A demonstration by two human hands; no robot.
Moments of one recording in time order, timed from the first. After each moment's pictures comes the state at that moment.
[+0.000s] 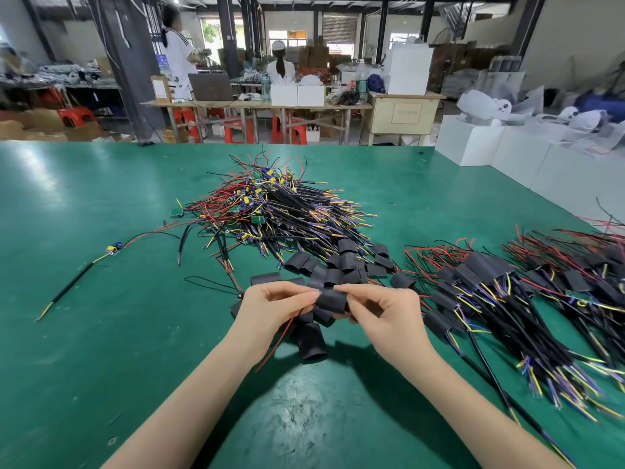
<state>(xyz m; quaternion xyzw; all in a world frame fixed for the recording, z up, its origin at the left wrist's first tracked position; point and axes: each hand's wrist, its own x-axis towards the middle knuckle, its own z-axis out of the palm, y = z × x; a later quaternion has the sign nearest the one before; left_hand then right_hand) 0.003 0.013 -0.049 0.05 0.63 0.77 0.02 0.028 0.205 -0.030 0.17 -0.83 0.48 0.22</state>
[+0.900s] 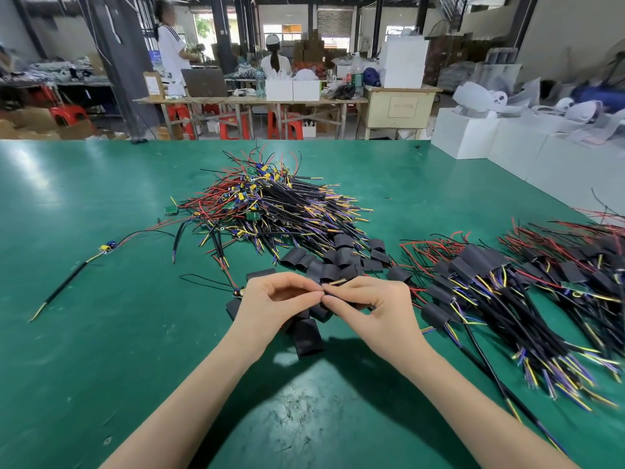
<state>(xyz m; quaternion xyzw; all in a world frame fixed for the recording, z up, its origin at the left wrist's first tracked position) 0.017 0.021 -0.031 0.12 0.67 0.73 -0.01 0.030 0.202 -0.025 0.24 -0.81 0.48 0.23</state>
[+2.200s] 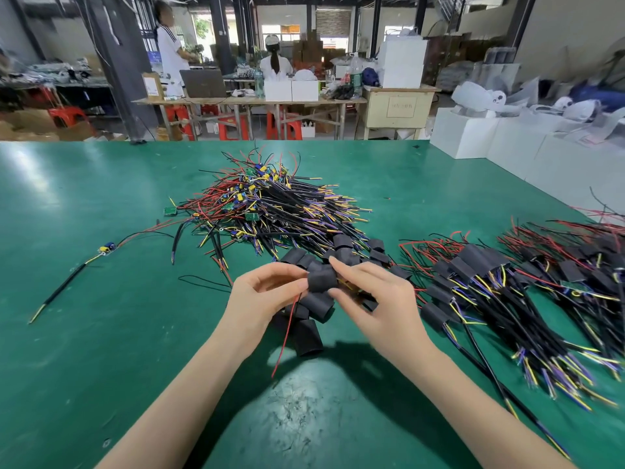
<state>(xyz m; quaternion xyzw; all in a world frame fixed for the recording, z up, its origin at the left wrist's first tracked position) 0.006 0.010 -0.034 0.09 0.62 0.78 -0.01 0.030 0.204 -0.016 0.27 -0.82 0.39 0.31</state>
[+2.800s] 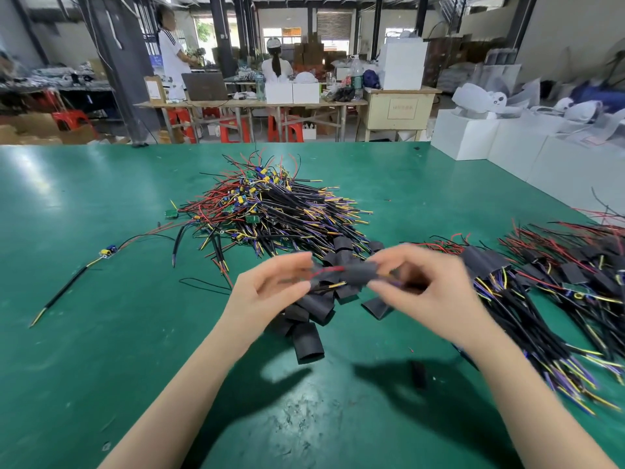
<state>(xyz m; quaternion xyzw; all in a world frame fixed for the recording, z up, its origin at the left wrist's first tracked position) 0.012 0.005 -0.022 0.21 0.71 0.67 -0.07 0.027 0.256 0.017 0.25 -0.83 0.45 0.22</state>
